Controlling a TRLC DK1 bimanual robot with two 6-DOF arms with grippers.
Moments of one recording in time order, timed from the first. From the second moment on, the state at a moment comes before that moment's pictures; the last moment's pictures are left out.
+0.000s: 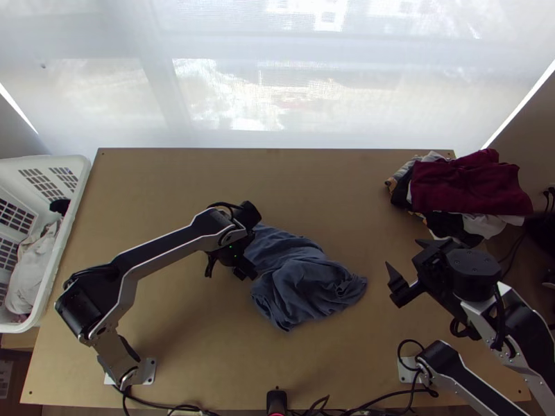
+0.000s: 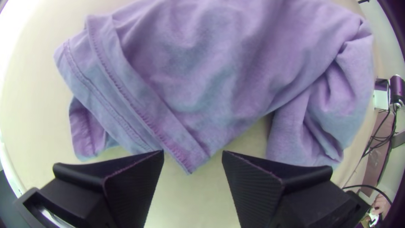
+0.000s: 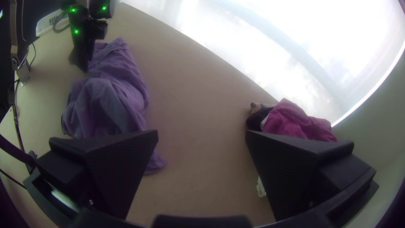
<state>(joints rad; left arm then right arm) -0.70 1.81 1.34 -0.95 0.02 -0.04 0.56 0.67 0.90 -0.86 0.19 -0.26</state>
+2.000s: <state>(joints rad) -0.66 1.76 1.29 -0.92 0.10 -0.05 0.81 1.05 0.58 -0.48 -0.03 -0.27</state>
